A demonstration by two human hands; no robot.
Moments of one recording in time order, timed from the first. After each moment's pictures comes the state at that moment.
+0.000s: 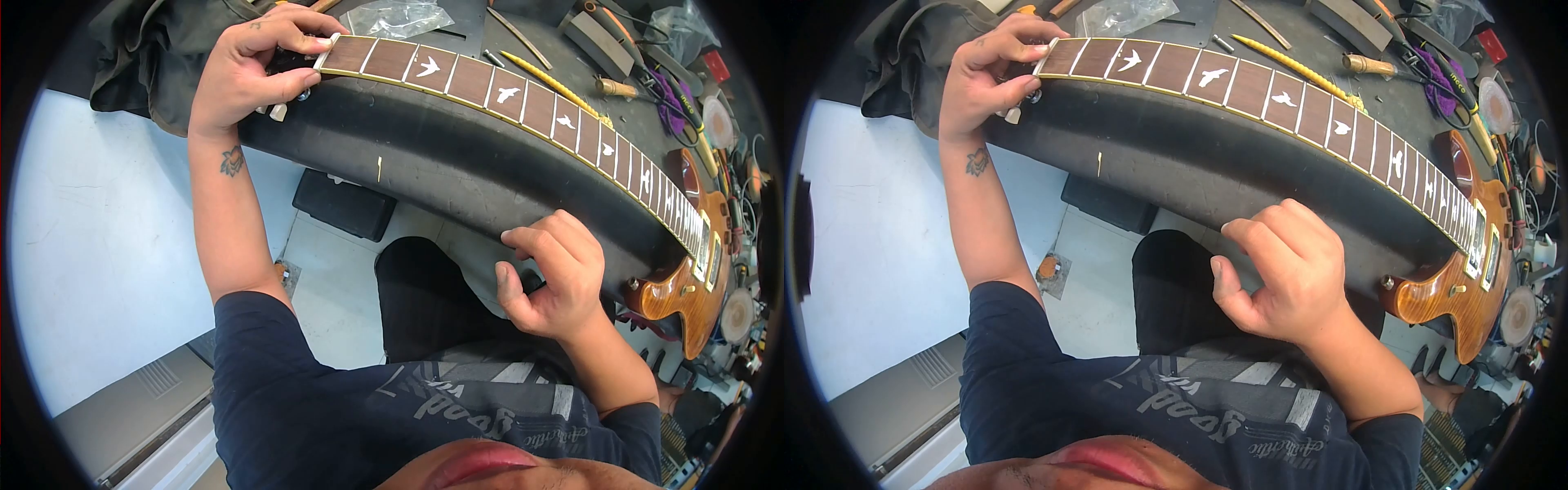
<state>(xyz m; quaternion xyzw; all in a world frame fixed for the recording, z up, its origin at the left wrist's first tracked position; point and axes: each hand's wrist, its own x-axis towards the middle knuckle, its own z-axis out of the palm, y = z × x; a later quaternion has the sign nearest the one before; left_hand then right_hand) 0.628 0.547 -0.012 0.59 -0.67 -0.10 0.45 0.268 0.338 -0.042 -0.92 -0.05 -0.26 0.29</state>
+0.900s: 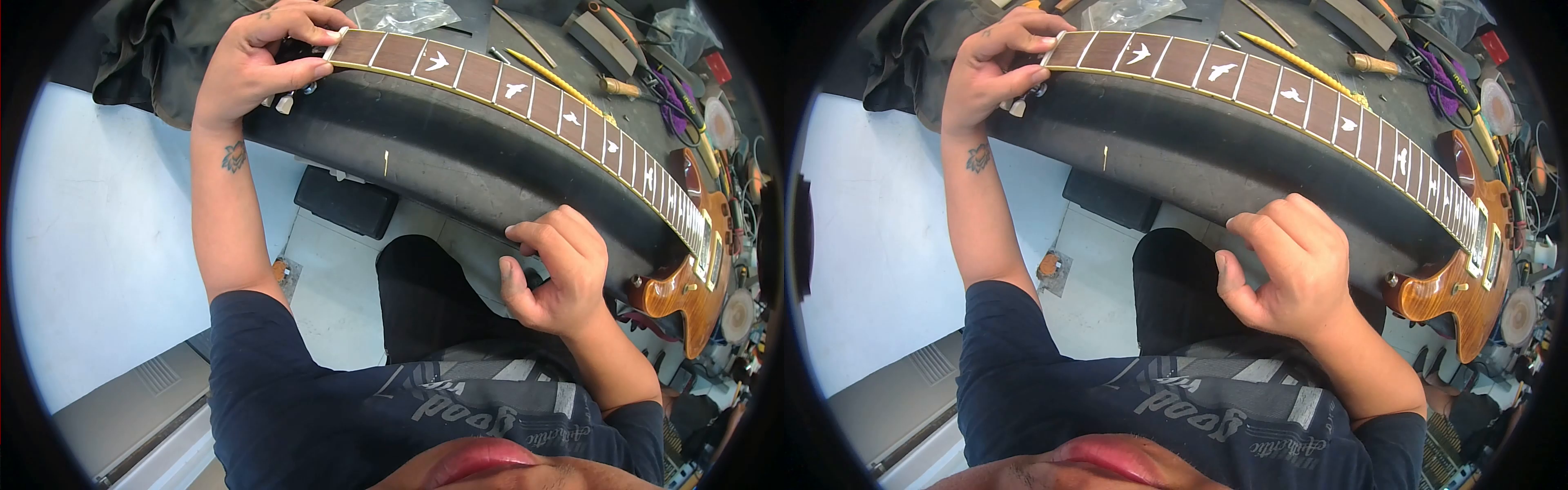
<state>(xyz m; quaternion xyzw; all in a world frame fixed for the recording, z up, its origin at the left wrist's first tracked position) 0.619 0.541 -0.005 0.60 -0.65 -0.03 0.46 0.269 0.340 -0.041 -0.93 -0.05 -0.25 0.28</state>
